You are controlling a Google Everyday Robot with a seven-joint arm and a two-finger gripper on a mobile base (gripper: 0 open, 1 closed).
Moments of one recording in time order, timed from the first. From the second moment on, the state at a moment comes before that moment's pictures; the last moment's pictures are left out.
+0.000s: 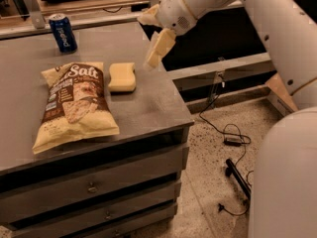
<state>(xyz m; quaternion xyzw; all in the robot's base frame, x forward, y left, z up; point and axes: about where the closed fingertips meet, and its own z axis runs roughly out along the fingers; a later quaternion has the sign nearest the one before) 0.644 0.037 0.944 -0.71 0.57 0.25 0.34</state>
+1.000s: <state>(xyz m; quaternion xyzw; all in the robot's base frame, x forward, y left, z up) 0.637 0.100 0.869 -0.70 0.57 0.29 0.31</state>
